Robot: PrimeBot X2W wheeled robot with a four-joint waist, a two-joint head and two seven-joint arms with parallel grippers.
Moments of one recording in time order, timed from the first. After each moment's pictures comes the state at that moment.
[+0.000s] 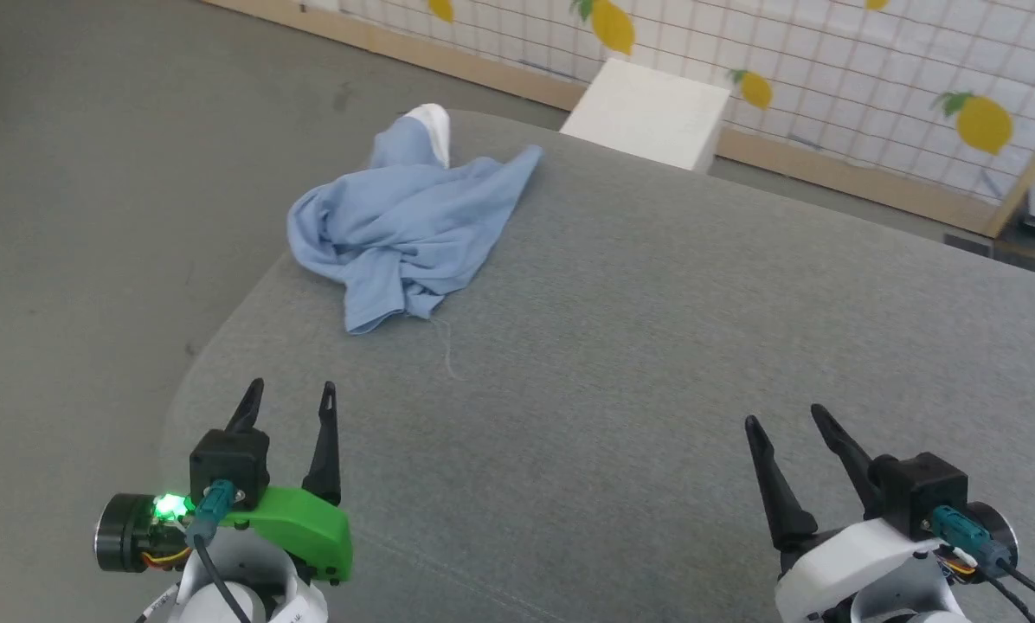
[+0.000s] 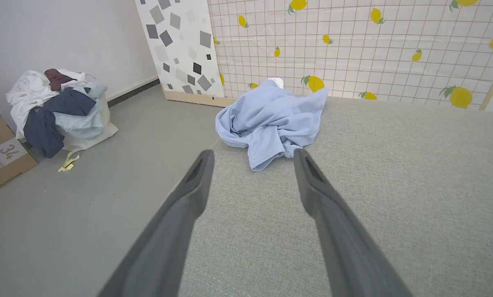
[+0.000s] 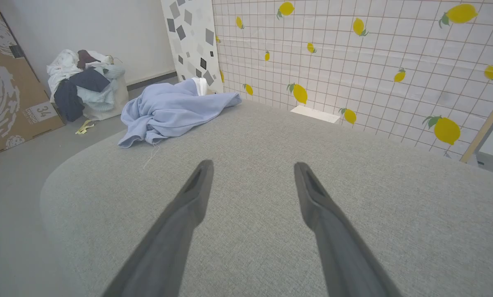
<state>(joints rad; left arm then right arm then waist) -0.04 0.16 -0.11 0.03 -0.08 0.04 -0.04 0.06 -0.05 0.07 -0.01 0.11 0.13 0.00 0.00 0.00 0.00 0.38</state>
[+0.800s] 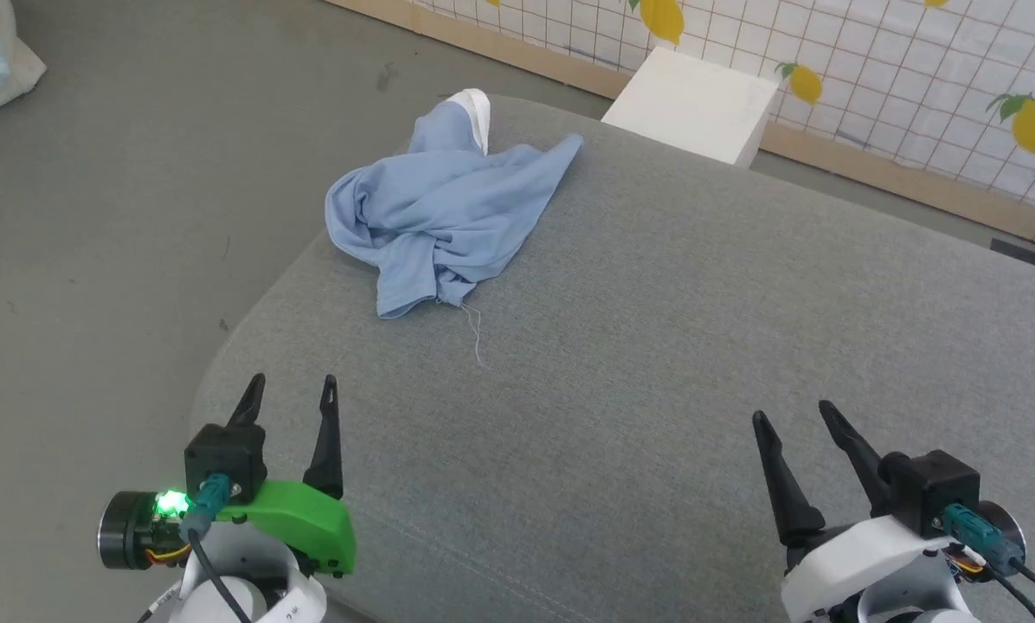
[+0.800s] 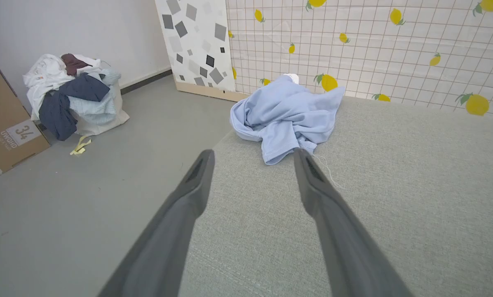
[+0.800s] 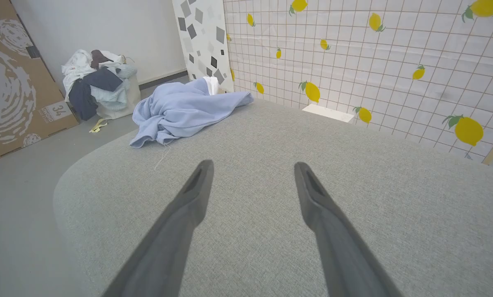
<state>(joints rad) -0.05 0.16 -0.12 0.03 -0.12 0.05 -0.03 0.06 -0.05 0.06 -0.02 0.12 0.13 0.00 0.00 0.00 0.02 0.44</state>
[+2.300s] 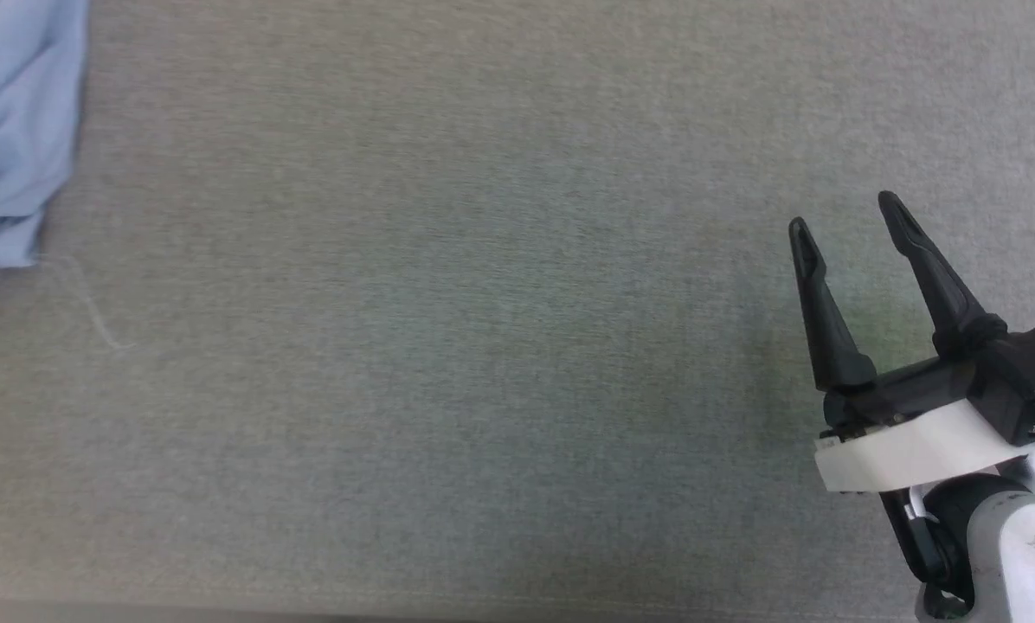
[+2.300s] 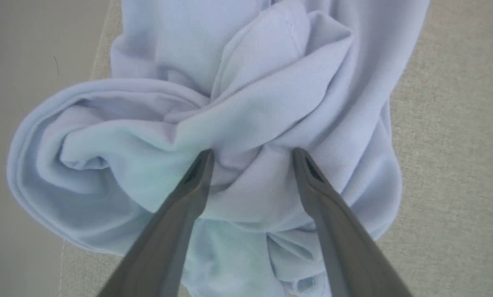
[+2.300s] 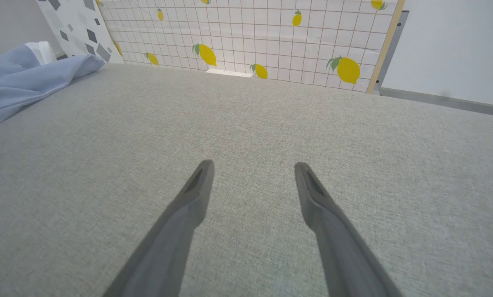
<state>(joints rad) -0.89 0.74 -0.07 0.48 -0.77 -0.12 0.84 -0.15 -0.10 0.08 -0.31 0.07 0.13 0.04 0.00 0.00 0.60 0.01</state>
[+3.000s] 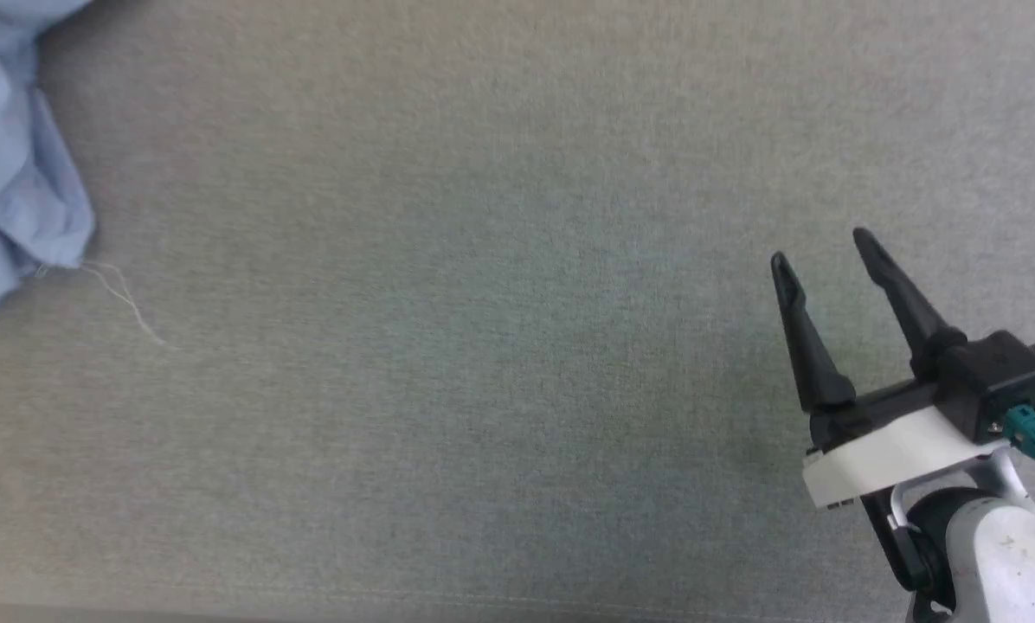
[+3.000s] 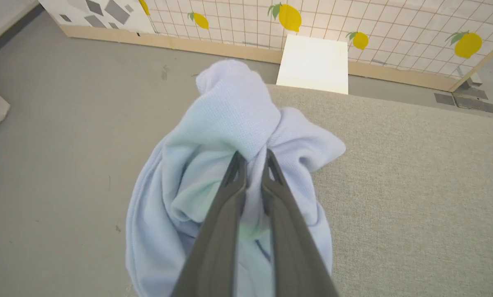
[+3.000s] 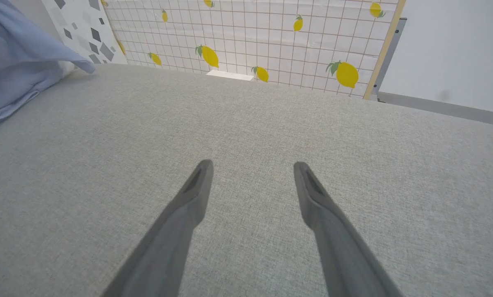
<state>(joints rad) -0.95 0.72 -0.09 0.49 -0.68 -0.11 0.50 -0.13 -0.11 0.09 -0.22 0.07 0.13 0.04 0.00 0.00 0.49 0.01</state>
